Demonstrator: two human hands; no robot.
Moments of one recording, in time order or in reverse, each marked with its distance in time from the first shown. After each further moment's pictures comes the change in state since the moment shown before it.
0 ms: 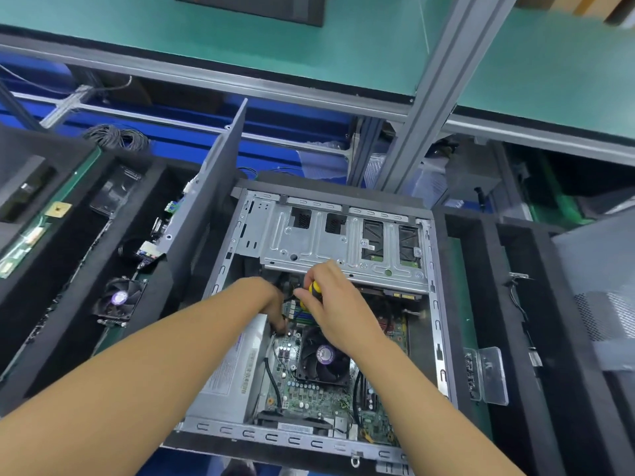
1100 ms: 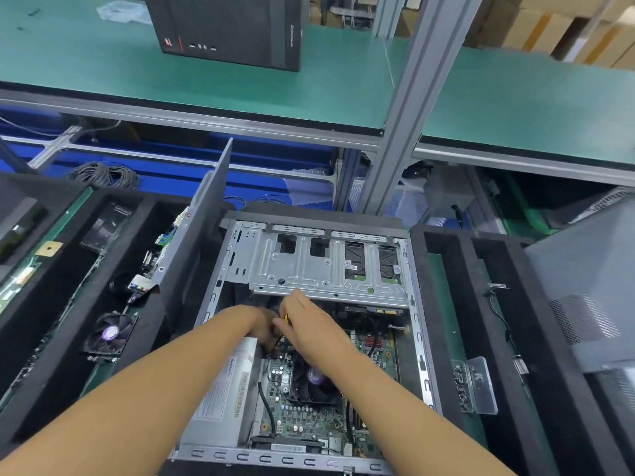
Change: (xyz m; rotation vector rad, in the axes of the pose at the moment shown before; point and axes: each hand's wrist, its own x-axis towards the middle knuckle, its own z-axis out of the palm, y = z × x) left_hand 0.000 -0.004 0.004 -0.077 0.085 0.155; right_hand 0.010 0.006 0.027 -0.131 -0.078 -0.075
